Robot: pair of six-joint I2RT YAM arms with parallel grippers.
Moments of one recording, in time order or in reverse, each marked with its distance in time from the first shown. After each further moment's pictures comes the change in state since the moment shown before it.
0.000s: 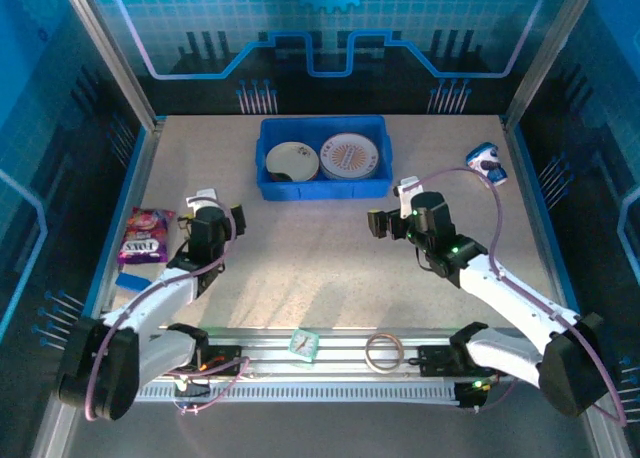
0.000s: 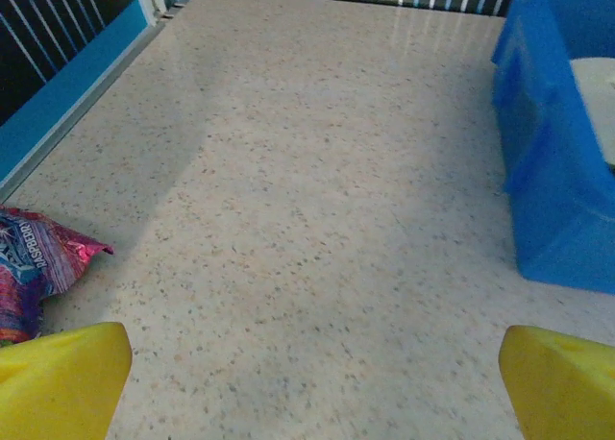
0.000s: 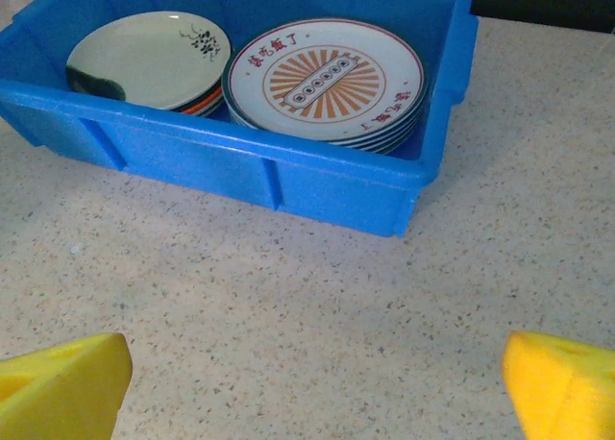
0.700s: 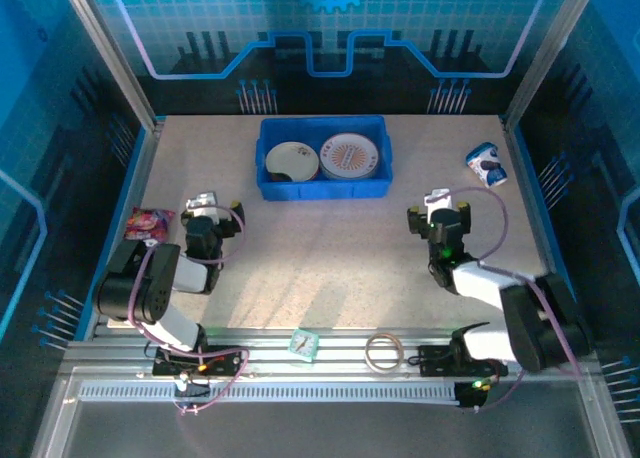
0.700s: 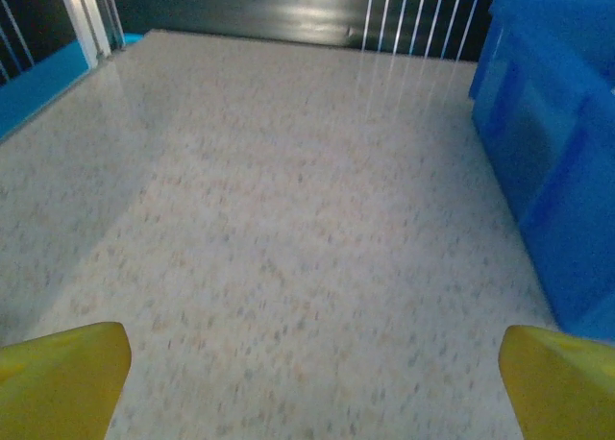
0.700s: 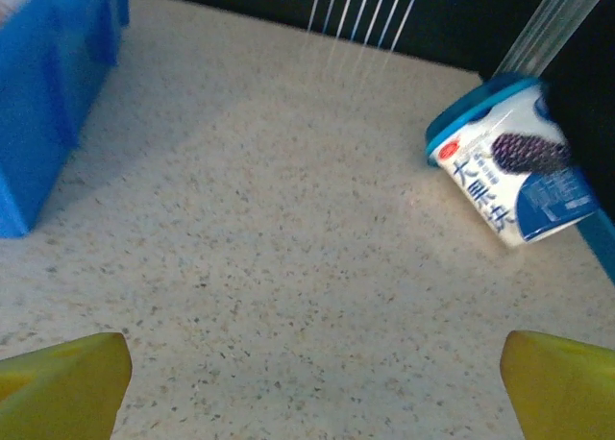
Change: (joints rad) left arm 0.156 0.477 -0.107 0.798 0.254 0.108; right arm -0.246 0.293 -0.304 0.717 0.291 -0.236
